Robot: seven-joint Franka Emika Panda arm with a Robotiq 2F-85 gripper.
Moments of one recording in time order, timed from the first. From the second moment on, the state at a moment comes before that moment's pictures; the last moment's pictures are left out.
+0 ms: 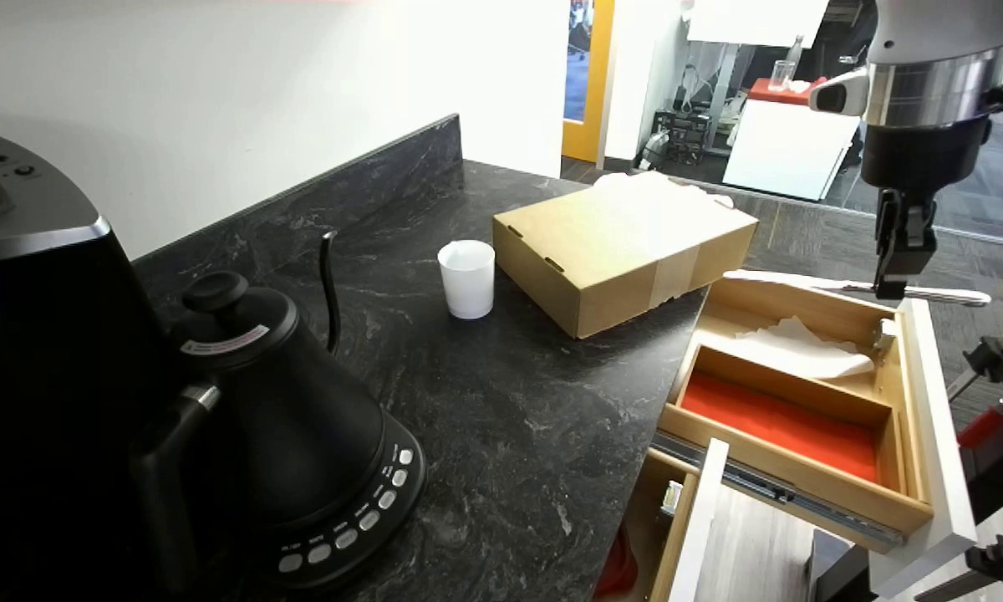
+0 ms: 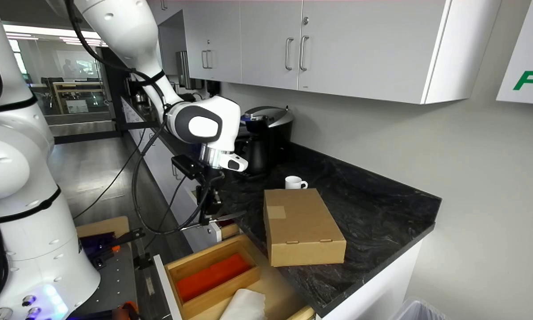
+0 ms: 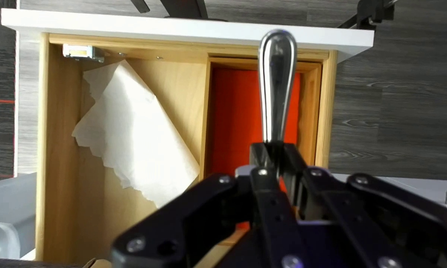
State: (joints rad) arm 0.03 -0.05 0.03 -2.70 -0.06 2.40 0.00
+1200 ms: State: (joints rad) arm 0.00 -0.12 -0.02 -2.66 0.12 2.44 0.01
